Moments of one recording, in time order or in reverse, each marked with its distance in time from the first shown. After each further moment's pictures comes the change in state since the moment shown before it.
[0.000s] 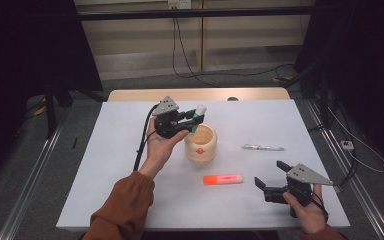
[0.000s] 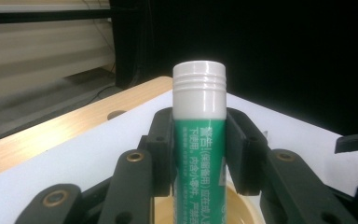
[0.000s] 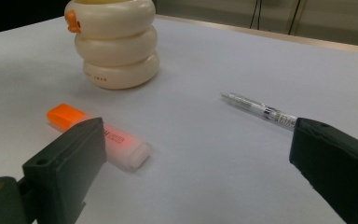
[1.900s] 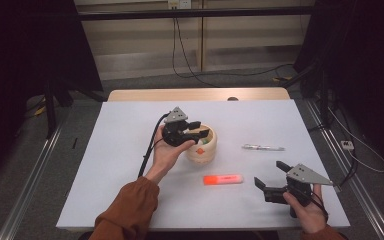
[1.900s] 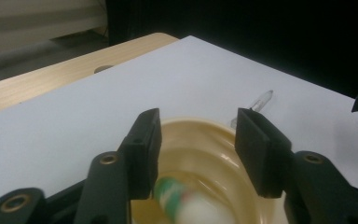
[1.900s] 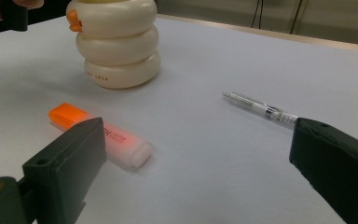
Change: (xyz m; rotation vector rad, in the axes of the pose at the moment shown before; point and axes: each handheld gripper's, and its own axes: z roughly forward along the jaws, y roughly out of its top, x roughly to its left) left arm -0.002 -0.032 0.019 0.137 -0.017 -0.014; right arm 0.000 0.000 0.000 0.003 0.006 0.002
